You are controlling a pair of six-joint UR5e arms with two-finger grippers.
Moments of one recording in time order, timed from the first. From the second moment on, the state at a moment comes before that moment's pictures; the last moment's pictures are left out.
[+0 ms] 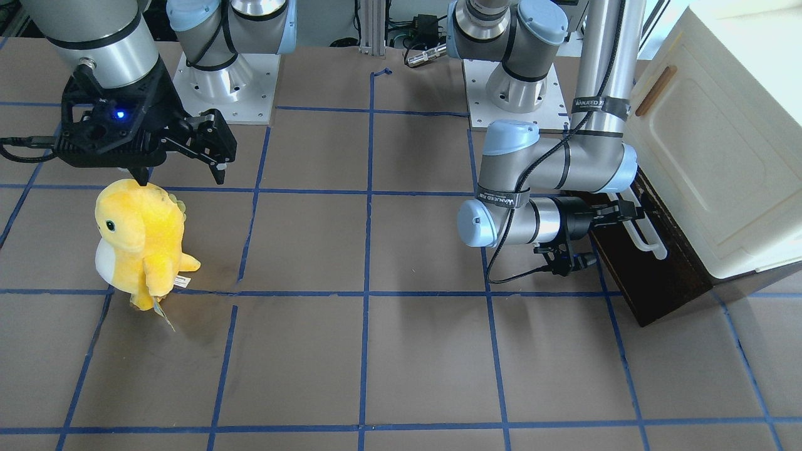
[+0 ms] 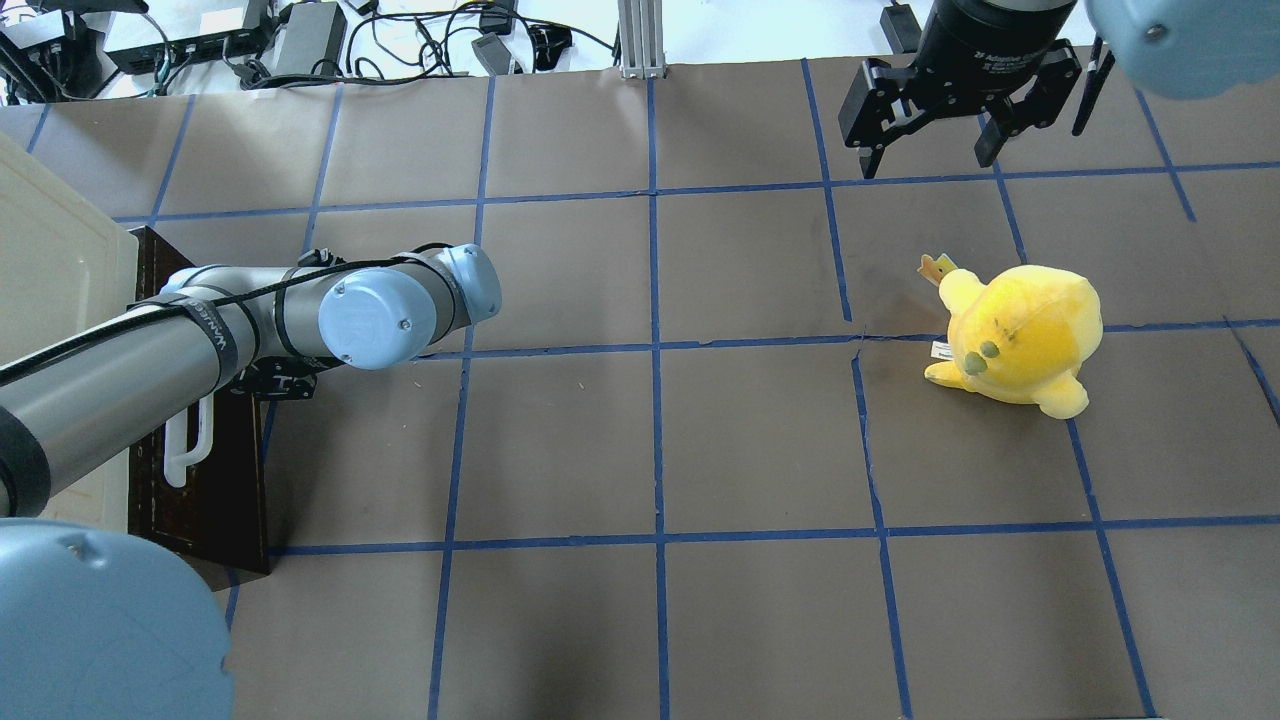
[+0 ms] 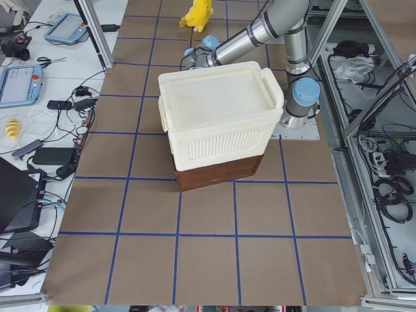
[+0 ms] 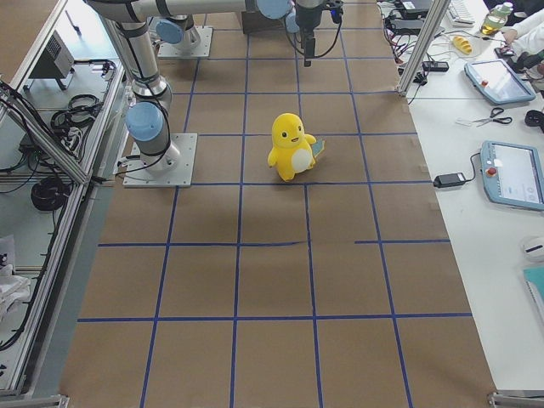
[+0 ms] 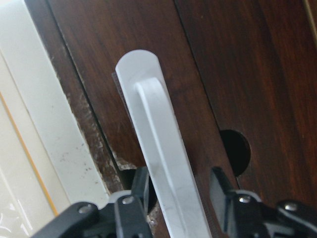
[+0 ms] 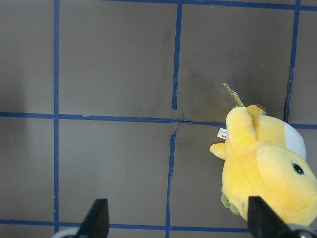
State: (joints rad) left arm -1.64 -1.99 -1.89 -1.72 2.83 -0.61; right arm 1.60 -1.48 1.44 -1.57 -1.58 -0.02
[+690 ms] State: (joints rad) left arm -1.65 -2.00 -1.89 -1.73 2.81 -0.63; right arm 1.60 -1.48 1.44 -1.57 -1.58 -0.02
